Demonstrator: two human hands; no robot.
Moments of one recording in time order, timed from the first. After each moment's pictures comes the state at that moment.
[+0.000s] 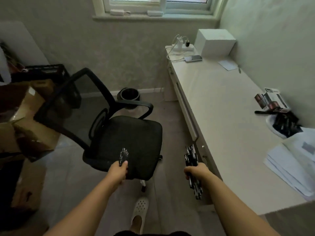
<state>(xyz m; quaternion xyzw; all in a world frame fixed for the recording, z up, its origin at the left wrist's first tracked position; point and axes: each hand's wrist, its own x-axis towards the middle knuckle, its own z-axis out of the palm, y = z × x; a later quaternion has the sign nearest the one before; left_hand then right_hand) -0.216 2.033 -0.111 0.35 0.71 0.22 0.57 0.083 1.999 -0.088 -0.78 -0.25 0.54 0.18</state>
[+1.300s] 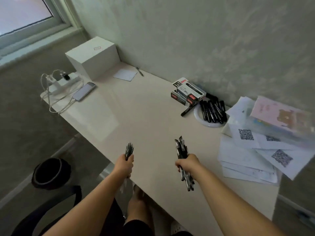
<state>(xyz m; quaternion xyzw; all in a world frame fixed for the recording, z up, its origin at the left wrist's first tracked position) 0.201 2.333 -0.097 0.64 0.56 -0.01 0.52 0.364 2.154 -0.110 -0.81 0.02 0.43 0.40</state>
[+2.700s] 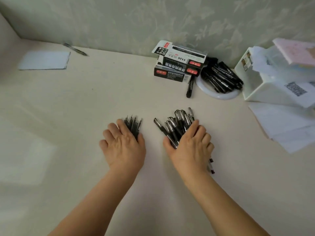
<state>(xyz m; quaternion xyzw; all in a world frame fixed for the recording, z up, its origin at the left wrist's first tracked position) 0.350 2.505 -0.218 0.96 0.26 0.02 0.07 0.363 2.362 -0.215 -0.99 0.10 -0.06 0.02</state>
